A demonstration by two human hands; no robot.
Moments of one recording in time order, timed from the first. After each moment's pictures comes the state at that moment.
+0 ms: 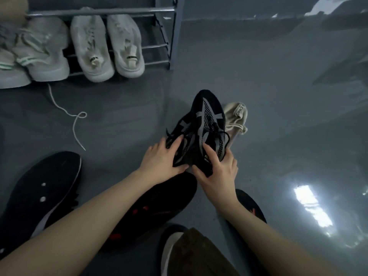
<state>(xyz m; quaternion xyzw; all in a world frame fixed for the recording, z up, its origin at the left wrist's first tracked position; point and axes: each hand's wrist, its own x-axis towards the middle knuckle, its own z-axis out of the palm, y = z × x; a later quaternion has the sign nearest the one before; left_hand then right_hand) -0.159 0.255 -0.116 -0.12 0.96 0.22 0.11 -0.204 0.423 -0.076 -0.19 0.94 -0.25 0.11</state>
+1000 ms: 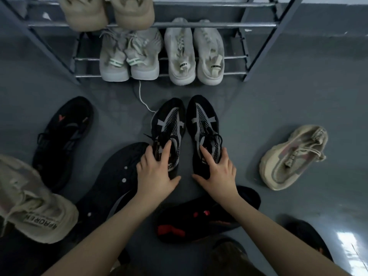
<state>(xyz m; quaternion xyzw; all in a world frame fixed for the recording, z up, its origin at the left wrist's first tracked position) -0.027 0.175 -0.109 -0.41 0.89 0.18 0.04 -0.154 0.296 -0.124 -0.36 0.90 -0.14 0.23</state>
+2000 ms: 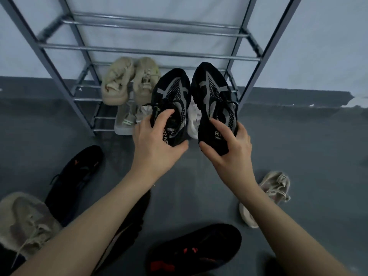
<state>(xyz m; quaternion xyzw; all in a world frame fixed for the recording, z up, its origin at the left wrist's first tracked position) -0.085 0.130 0.092 -0.35 0.83 0.31 -0.31 -0.204 0.255 0.084 -0.39 0.82 -0.41 0.00</state>
